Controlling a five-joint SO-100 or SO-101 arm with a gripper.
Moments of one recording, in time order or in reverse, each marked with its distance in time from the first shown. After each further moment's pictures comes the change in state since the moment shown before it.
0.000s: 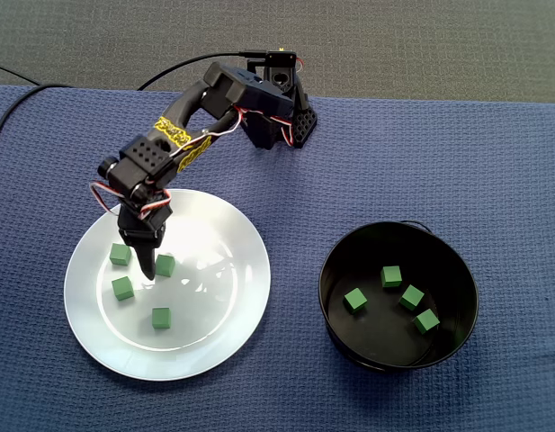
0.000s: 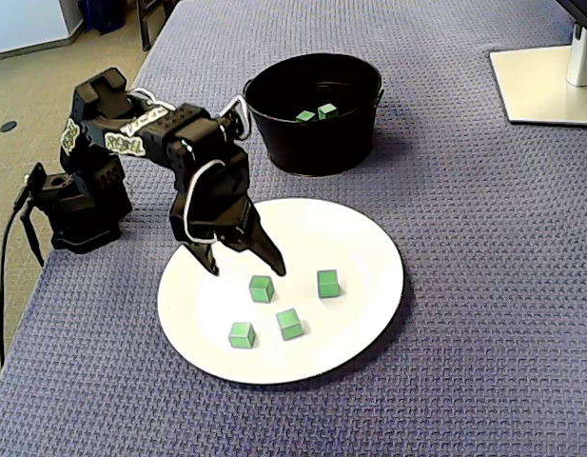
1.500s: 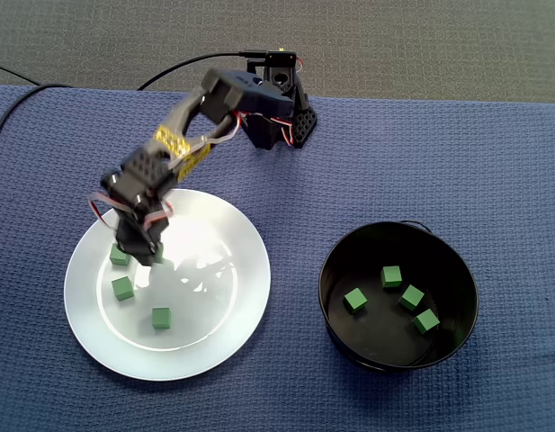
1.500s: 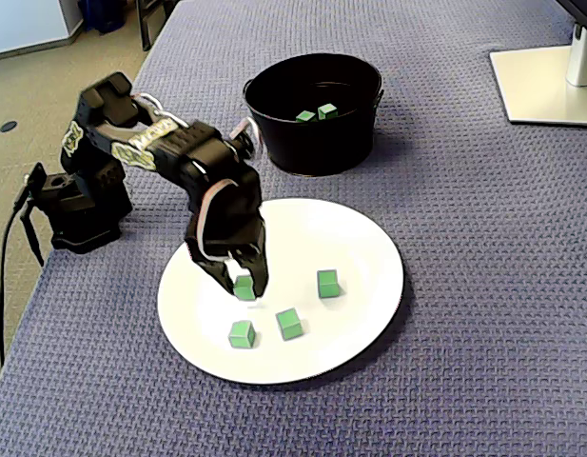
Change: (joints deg) arm 0.8 2.3 3.4 -11.1 -1.3
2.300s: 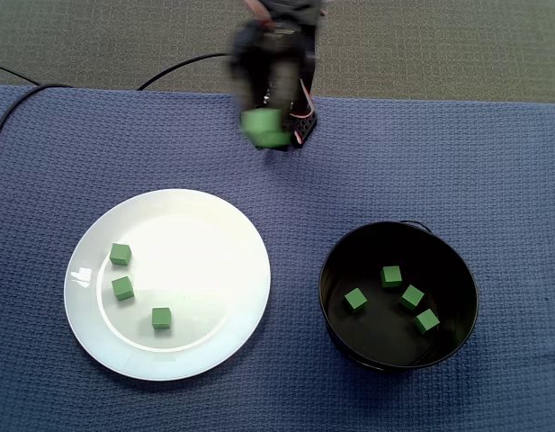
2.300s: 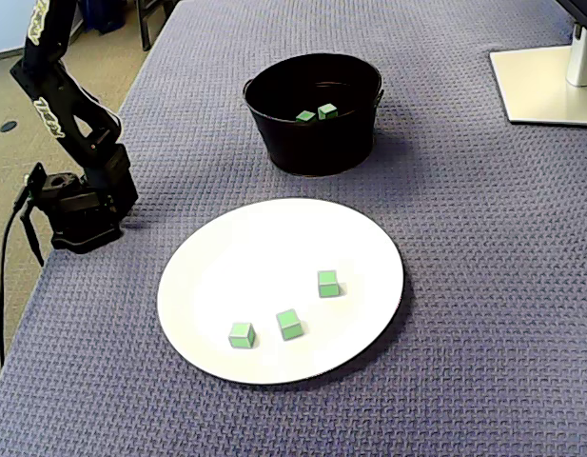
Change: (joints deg) arm -36.7 66.8 11.0 -34.5 -27.1
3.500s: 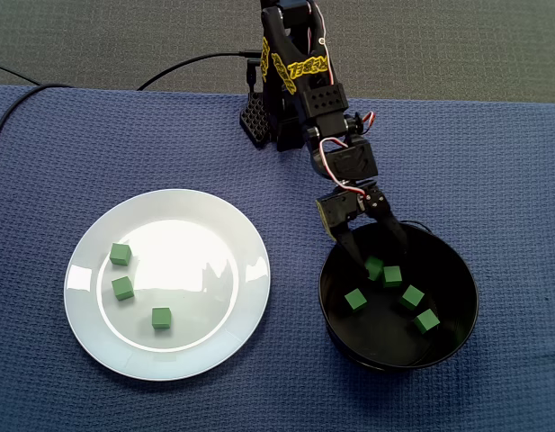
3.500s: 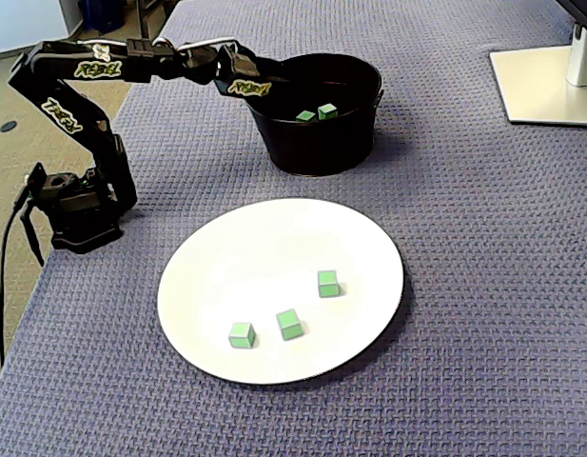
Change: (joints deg) arm -24.2 2.0 78.8 -54.7 -22.4
